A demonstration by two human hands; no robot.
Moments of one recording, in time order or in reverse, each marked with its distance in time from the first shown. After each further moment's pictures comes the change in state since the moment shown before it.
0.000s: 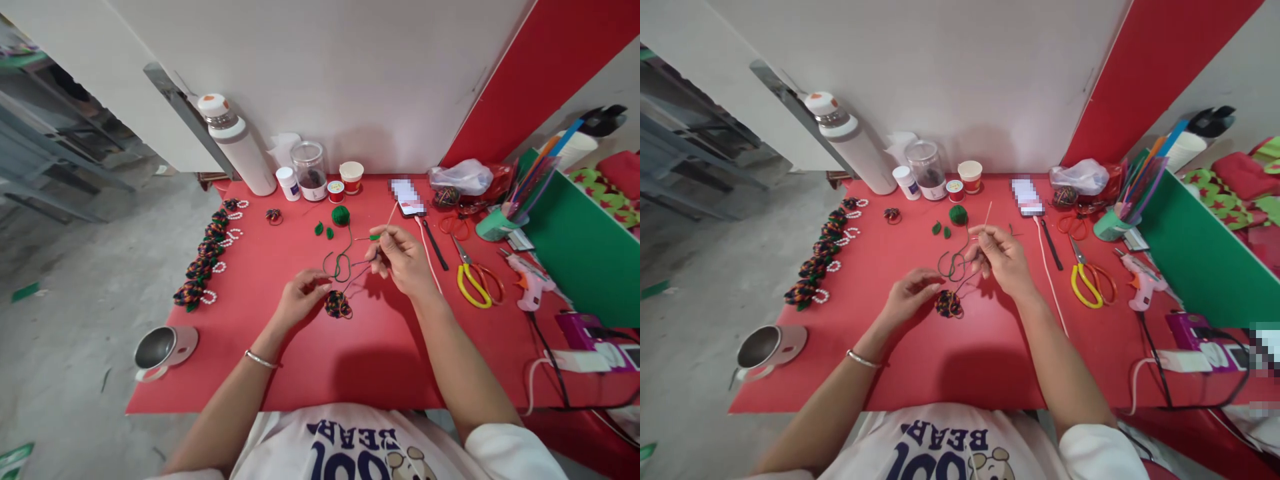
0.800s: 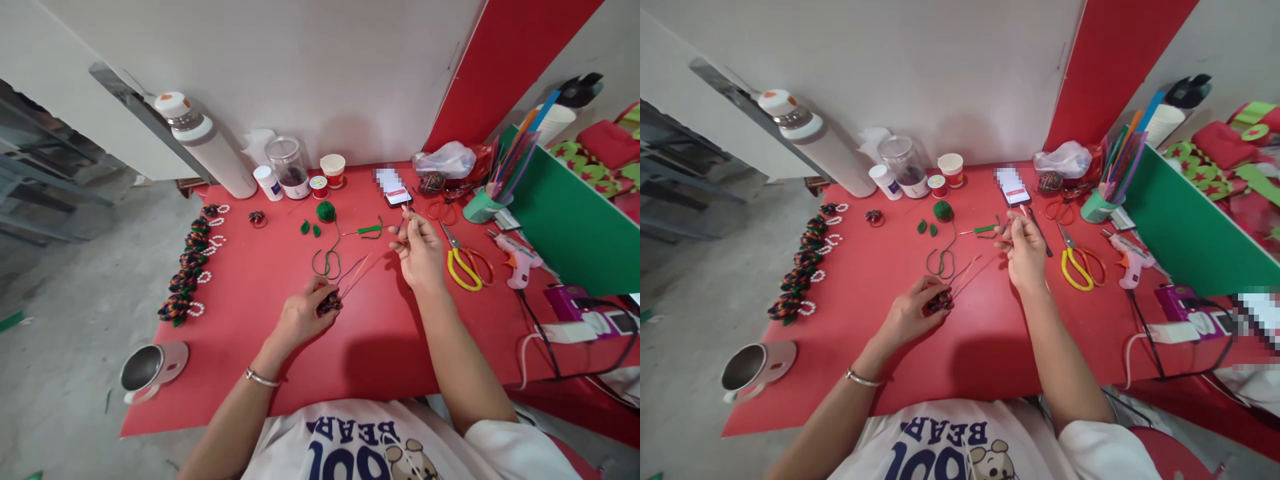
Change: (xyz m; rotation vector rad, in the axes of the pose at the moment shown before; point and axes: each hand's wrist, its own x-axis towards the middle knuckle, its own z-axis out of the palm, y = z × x) left_hand -0.017 -0.013 0.005 1.173 -0.308 0.548; right_hand -0.005 0.018 -0.045 0.188 0.528 -0.157
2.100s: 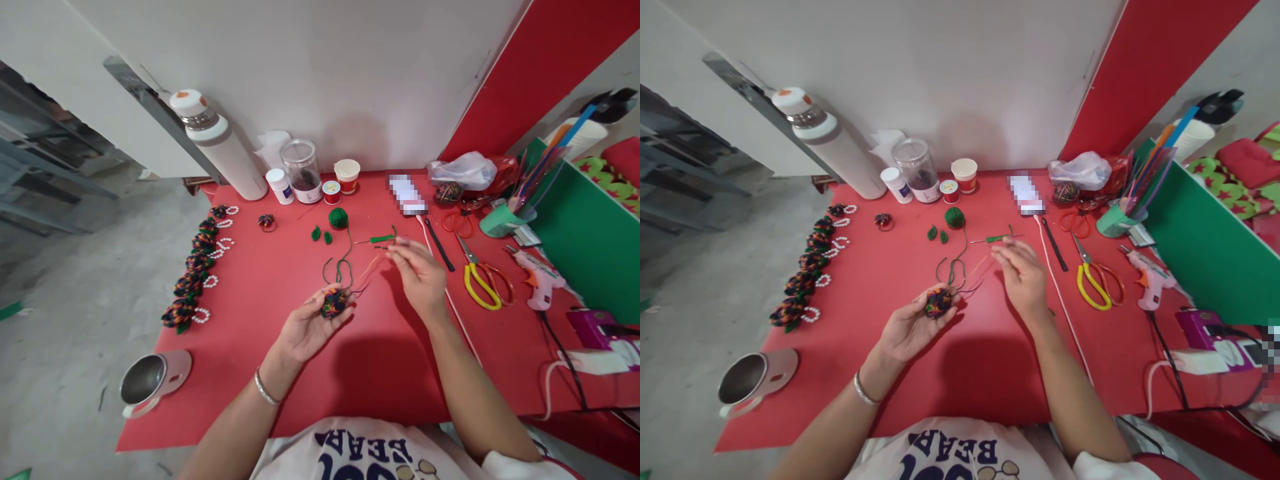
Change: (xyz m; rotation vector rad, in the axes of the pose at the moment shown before) left_hand 0.005 -0.001 -0.006 -1.933 -0.077 -0.597; right_hand -0.018 0.015 0.003 -0.765 -0.263 -0.553
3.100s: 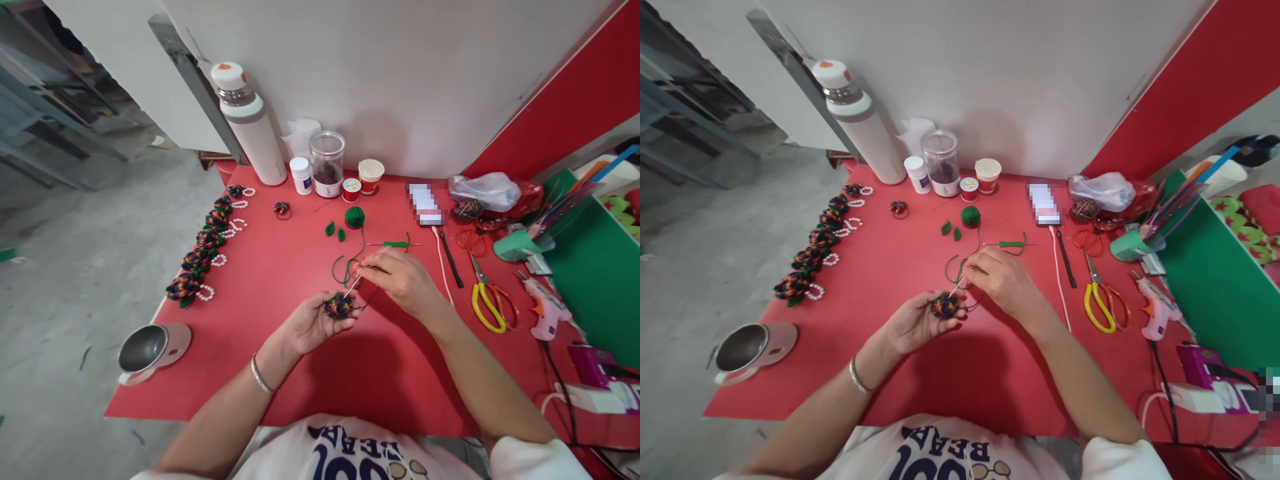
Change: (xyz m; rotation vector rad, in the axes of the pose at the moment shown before) left_hand 0.006 0.004 -0.018 -0.080 -0.034 -0.191; right_hand 0.037 -0.031 0.022 -0.286 -0.691 -0.610
